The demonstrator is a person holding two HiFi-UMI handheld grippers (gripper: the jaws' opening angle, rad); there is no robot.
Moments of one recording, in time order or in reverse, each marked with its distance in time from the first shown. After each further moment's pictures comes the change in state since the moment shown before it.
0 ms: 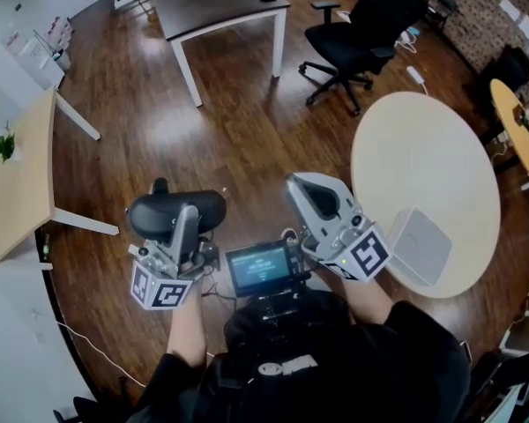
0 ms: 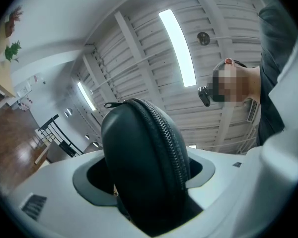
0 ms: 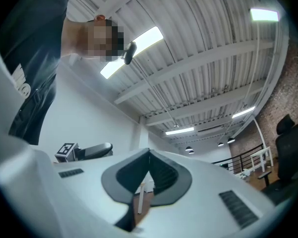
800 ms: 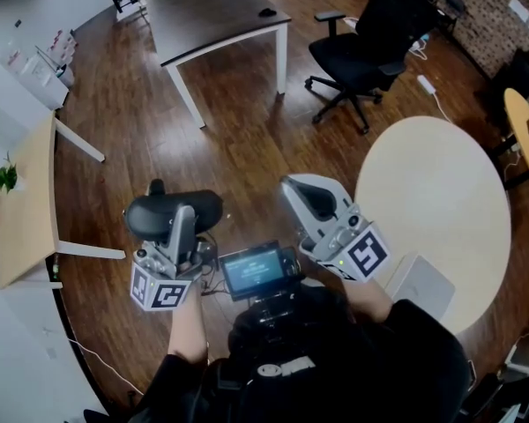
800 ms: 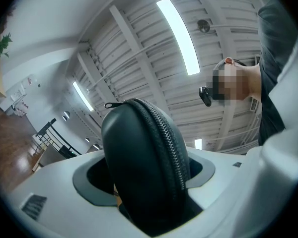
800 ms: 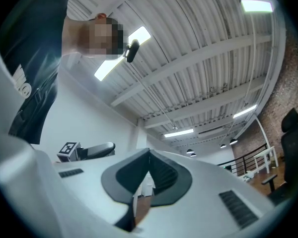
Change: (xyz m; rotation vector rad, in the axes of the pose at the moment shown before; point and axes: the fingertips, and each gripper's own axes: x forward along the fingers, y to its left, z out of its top) left arm 0.151 0.074 -0.049 0.064 0.019 -0.001; right arm 0.059 -0.160 -0.021 0.020 -0.040 0.020
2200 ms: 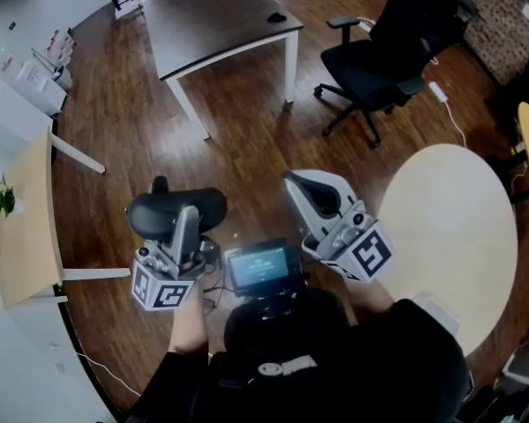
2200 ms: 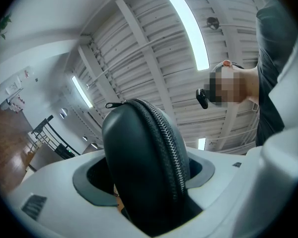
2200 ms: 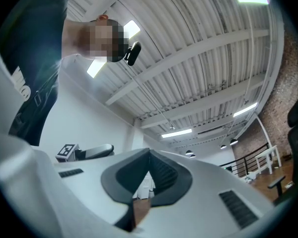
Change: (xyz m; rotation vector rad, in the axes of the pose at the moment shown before) left arm 0.100 0.121 -0.020 -0.012 0.008 -0.028; right arm 0.108 -0.110 -0.048 0.001 -0.024 -0.004
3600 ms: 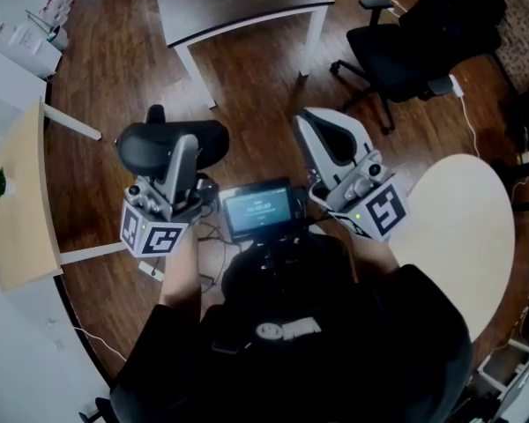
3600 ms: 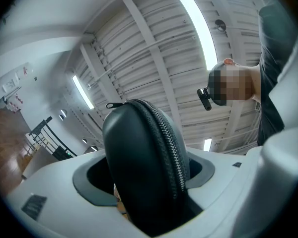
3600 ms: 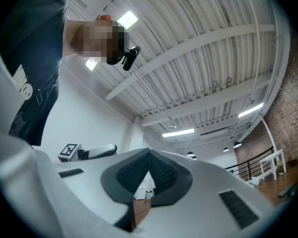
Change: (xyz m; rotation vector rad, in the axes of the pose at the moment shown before) left arm 0.071 0.144 0.019 0.008 -0.047 -0.018; right arm 0.129 -0.068 -0.058 -0.061 0.004 0.036
